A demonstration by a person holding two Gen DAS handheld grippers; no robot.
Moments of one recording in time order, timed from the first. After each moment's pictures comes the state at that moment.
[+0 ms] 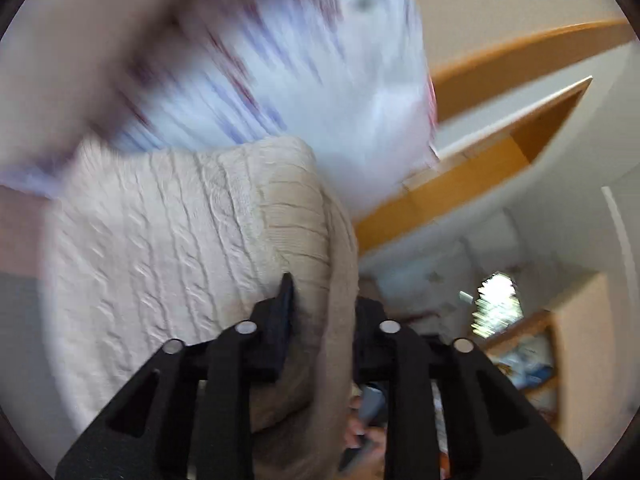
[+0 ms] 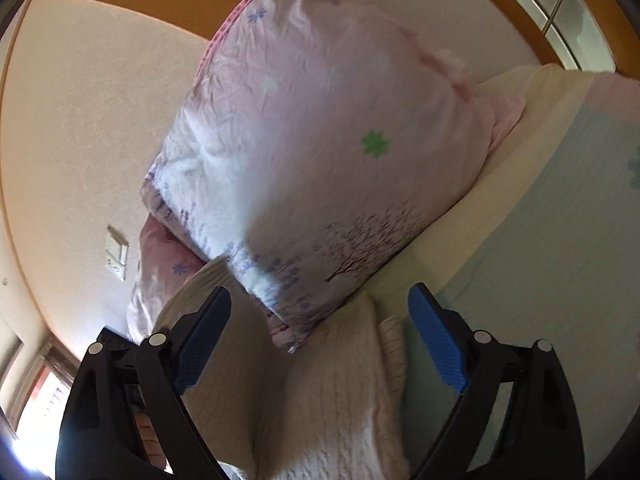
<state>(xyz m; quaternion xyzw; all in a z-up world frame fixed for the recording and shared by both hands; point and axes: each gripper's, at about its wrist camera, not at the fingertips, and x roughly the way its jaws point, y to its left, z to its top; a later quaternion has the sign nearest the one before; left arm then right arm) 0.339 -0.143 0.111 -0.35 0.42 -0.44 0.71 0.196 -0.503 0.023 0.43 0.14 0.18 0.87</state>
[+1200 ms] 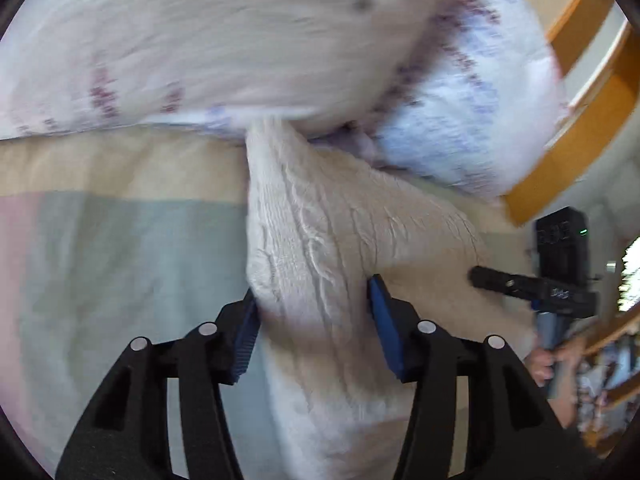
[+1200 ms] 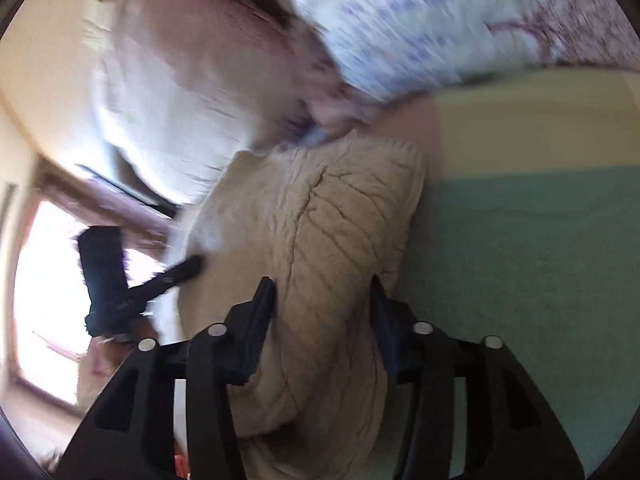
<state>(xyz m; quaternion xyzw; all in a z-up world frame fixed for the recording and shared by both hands) 0.260 0.027 0.041 -0.14 0.45 -0.19 0.86 0.269 -0.307 -0.003 0.21 0.44 0.33 0.81</state>
